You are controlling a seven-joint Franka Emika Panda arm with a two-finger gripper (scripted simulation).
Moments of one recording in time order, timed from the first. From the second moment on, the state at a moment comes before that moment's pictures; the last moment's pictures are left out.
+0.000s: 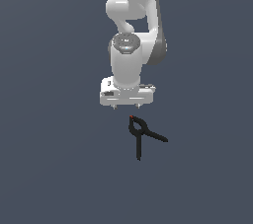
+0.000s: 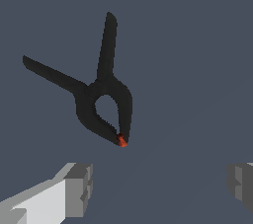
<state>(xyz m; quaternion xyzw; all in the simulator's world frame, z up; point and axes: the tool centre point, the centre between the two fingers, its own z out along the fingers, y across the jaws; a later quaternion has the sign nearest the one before) -0.004 0.000 0.161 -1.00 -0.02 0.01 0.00</state>
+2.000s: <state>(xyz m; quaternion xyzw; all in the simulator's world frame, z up) 0.124 0.042 0.071 -0.99 -0.01 -0.09 -0.05</state>
